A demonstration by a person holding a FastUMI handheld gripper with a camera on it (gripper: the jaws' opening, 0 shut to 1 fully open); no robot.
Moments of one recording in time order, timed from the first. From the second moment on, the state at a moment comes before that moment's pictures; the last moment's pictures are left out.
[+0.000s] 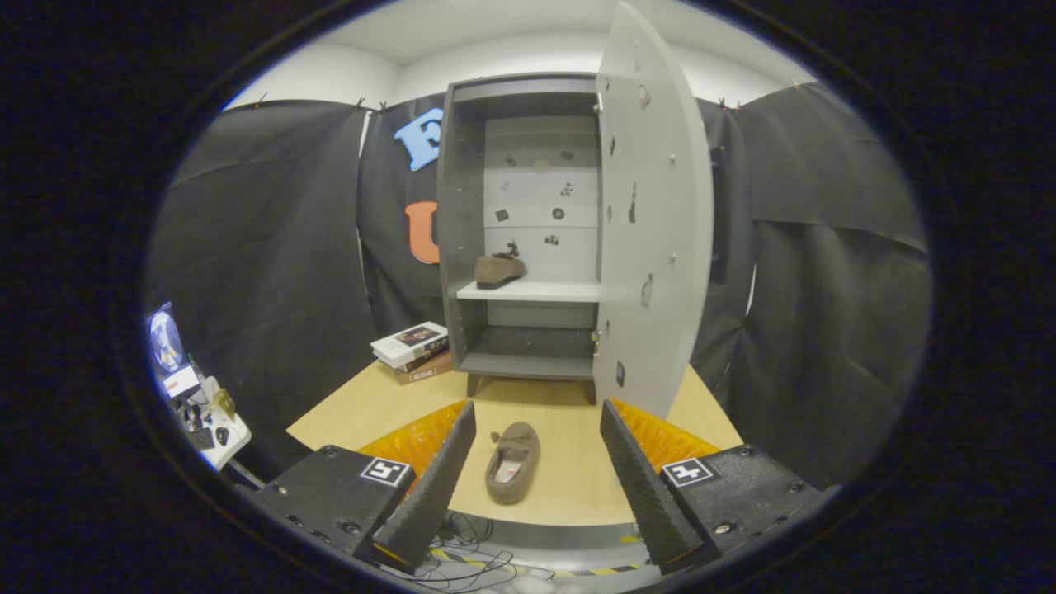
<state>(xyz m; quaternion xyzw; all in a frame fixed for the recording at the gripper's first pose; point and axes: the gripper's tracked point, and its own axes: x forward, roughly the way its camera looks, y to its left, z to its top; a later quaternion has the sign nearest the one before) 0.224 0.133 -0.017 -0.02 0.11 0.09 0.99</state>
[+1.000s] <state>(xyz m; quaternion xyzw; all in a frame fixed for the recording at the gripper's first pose) 0.253 0.174 -0.142 0.04 0.32 0.10 0.94</state>
